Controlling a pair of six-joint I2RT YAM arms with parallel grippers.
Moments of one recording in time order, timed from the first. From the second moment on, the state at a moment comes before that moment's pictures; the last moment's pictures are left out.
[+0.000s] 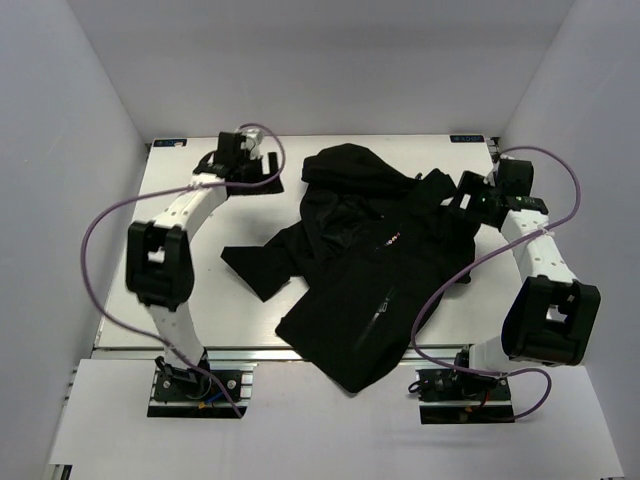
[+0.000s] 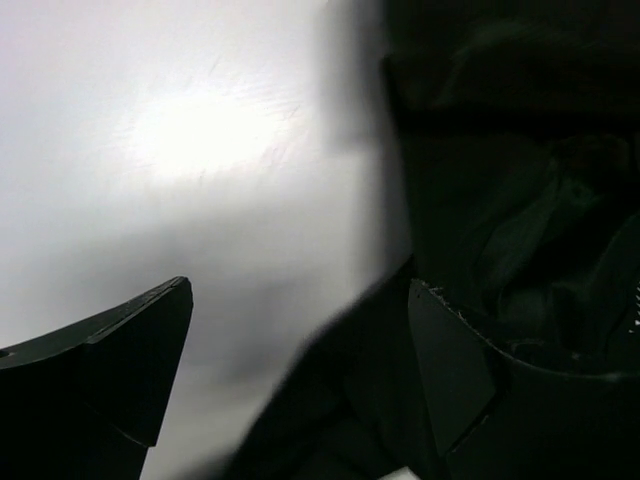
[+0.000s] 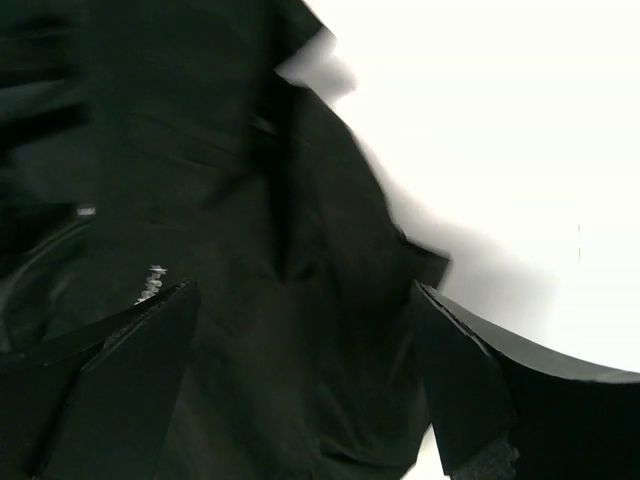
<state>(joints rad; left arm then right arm) -0.22 1.81 1.47 -0.42 0.14 -0.26 -0.13 1.46 1.12 -0.48 -0.13 0.22</state>
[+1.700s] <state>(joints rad) -0.50 1.43 1.61 0.17 0.00 -0.18 0.06 1.22 1.52 -0.28 -0.42 -0.08</state>
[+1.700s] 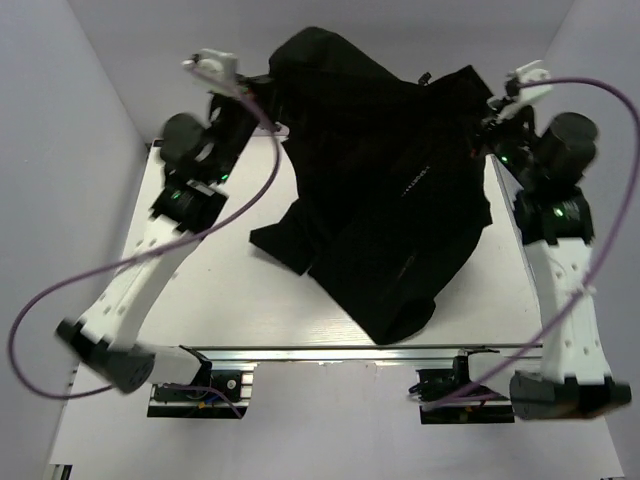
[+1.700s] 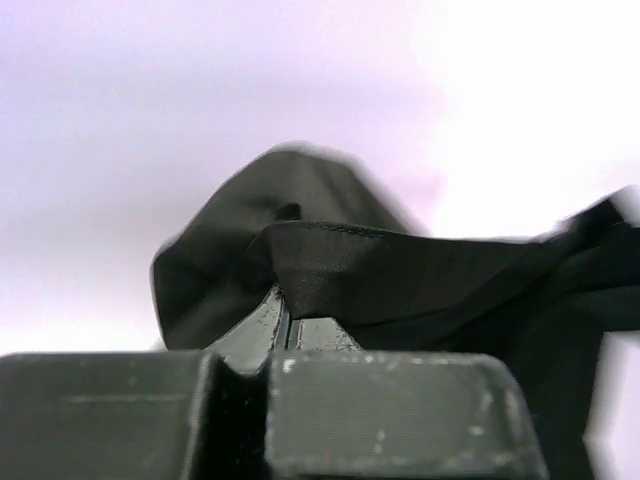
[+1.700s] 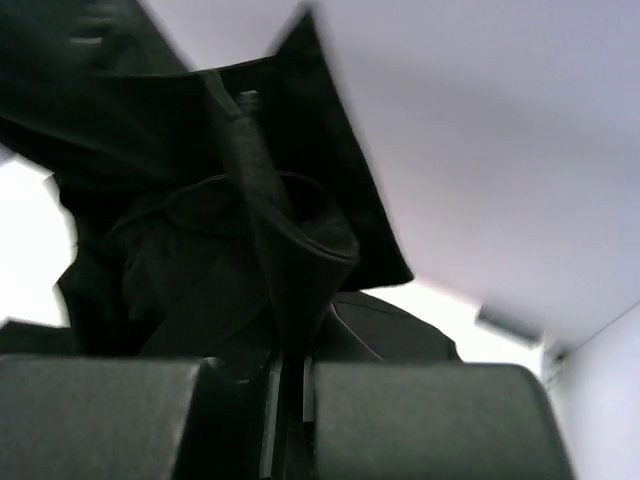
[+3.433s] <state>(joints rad) -0.07 2.15 2.04 -0.41 -0.71 -0.51 0.26 1.48 1.42 -0.66 -0.11 0.08</state>
